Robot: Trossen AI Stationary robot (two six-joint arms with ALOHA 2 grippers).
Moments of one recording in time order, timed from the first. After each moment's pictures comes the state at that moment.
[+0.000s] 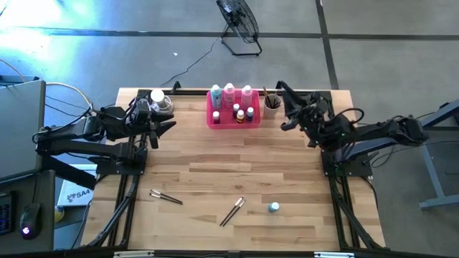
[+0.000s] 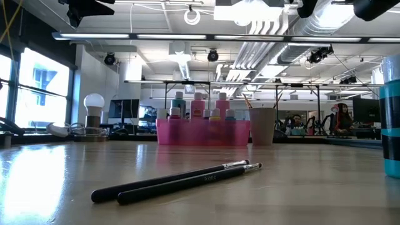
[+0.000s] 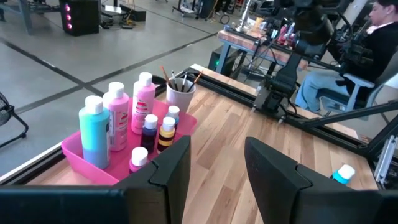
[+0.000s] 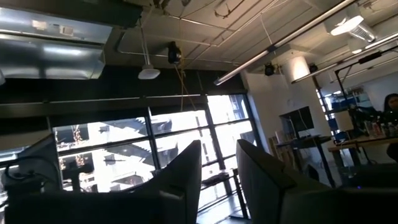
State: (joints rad) left arm 0.05 0.48 0.77 -0.45 -0.33 -0.32; right arm 0.00 1.06 0.56 1.22 0.65 -0.16
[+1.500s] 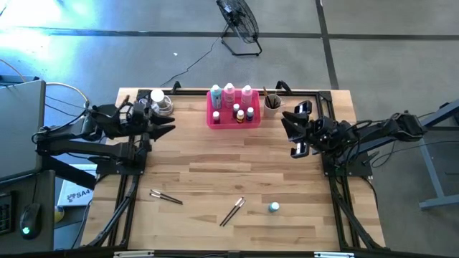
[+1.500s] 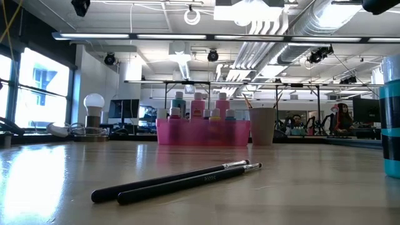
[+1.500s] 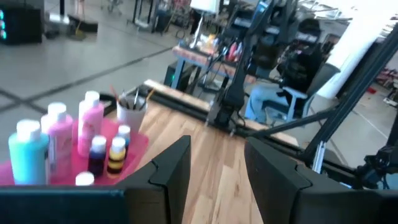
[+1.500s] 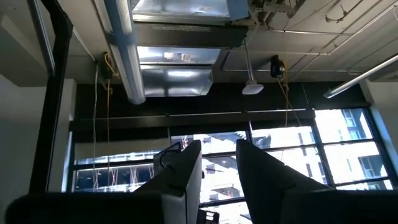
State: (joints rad) left arm 0.05 0.47 0.79 -0.35 -0.15 -0.33; right arm 0.16 1.06 0.56 1.27 0.31 -0.13
